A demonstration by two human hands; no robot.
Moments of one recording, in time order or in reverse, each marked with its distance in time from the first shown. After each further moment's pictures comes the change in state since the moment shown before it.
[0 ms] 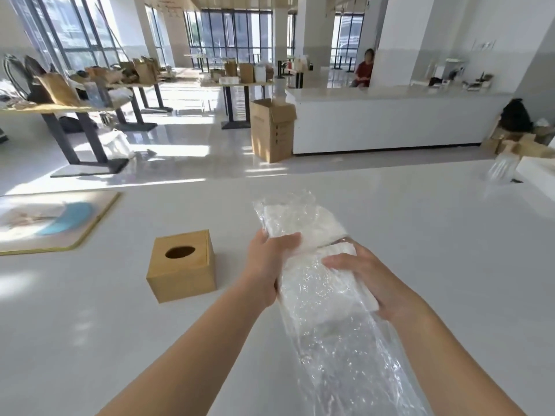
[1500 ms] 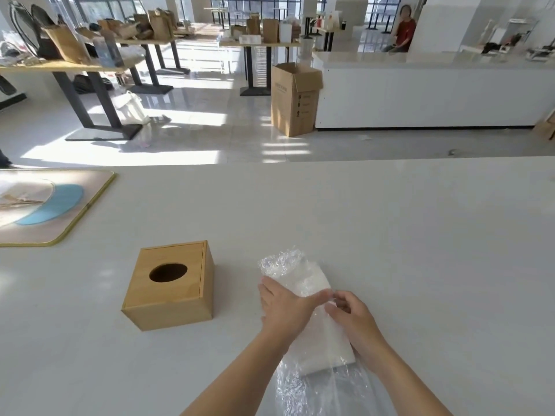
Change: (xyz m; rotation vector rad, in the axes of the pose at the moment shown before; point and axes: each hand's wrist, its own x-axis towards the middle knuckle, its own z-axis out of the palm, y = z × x) left_hand 0.115 -0.083 -0.022 0.652 0.250 -0.241; right_hand 0.116 0.116 -0.021 -0.211 0.314 0.239
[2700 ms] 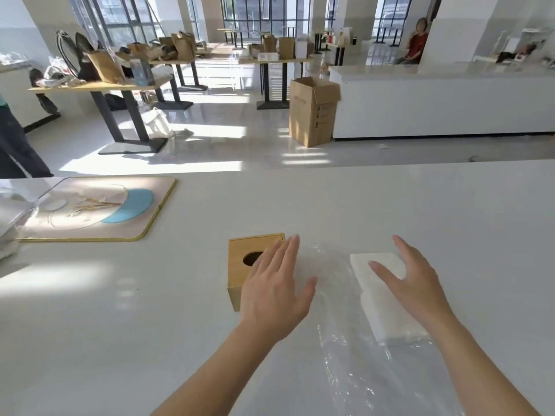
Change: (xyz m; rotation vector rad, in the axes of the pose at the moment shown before) left_hand -0.052 -0.038 -0.172 0.677 0.413 0.866; right_hand -0.034 -0.061 0.051 -0.623 0.329 -0.329
